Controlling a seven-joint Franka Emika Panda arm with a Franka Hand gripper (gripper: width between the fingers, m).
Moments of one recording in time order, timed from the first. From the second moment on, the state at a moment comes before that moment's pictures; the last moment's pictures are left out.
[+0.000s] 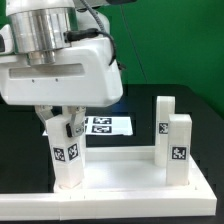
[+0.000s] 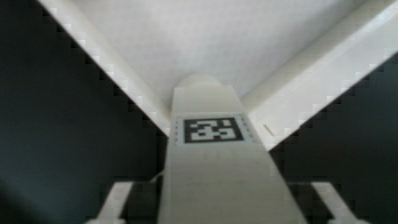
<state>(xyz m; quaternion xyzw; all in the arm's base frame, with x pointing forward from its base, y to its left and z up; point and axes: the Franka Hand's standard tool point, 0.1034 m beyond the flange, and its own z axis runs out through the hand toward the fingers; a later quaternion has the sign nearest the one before) 0.631 -0.058 0.106 -0.90 0.43 -0.02 0.08</state>
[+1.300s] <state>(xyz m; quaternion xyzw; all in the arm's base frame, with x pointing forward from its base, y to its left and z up) 0.627 -0.042 0.103 -0.94 0.33 -0.01 0.06</state>
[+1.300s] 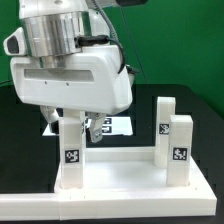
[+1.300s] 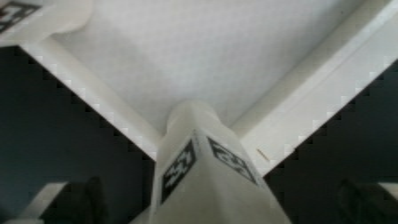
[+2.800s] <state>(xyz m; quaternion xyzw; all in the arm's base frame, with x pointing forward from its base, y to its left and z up) 0.635 -0.045 0.105 -0.87 0.49 -0.02 0.03</state>
